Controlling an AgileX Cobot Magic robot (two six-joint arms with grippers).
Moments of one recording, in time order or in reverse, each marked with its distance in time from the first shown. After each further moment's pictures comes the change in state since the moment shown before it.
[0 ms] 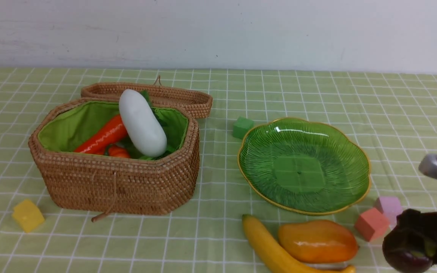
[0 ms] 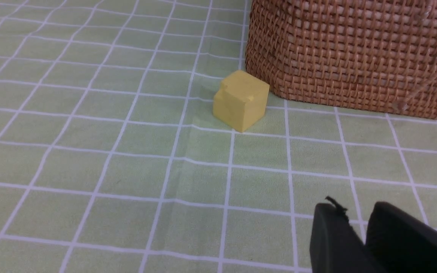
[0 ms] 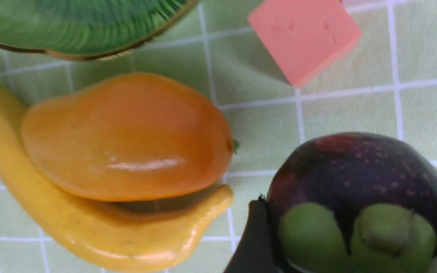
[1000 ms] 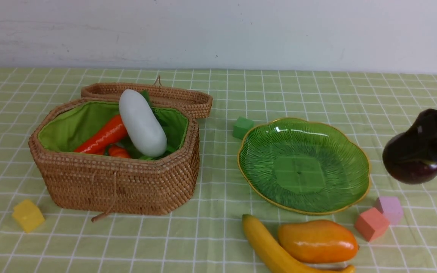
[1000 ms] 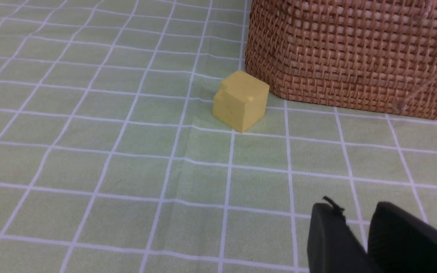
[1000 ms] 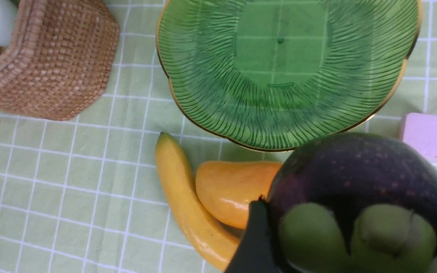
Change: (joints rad) right arm 0.086 -0.071 -0.411 -0.028 0.280 -0.014; left arm 0.000 0.000 0.000 0.000 0.000 0.000
